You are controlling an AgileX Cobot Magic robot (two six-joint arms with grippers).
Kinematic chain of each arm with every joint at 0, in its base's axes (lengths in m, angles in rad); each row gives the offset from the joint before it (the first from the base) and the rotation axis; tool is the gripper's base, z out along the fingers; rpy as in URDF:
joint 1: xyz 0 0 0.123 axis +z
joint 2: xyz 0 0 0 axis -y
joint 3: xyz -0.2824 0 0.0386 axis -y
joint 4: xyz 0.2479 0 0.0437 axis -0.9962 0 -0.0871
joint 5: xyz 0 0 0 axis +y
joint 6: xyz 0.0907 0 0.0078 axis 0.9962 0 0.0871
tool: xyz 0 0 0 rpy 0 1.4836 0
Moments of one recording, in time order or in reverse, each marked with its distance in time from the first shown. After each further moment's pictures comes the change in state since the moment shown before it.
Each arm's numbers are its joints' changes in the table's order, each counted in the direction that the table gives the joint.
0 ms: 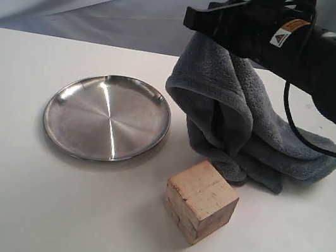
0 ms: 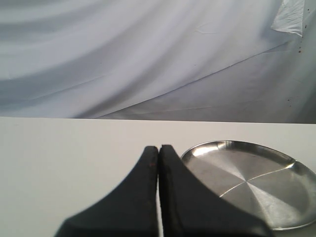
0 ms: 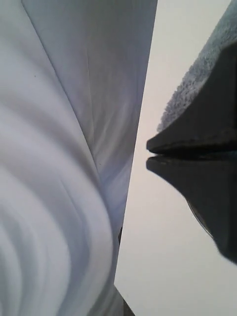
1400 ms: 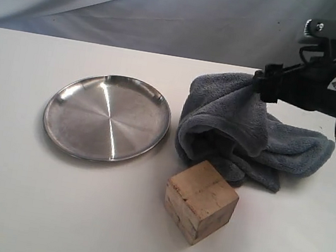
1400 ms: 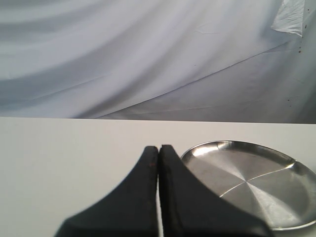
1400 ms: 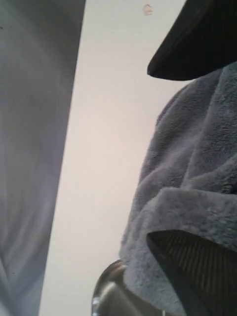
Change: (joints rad) left arm 0.000 0.000 0.000 0.000 0.000 0.000; right arm -0.271 -0.001 -0.139 -0.010 0.158 -0.211
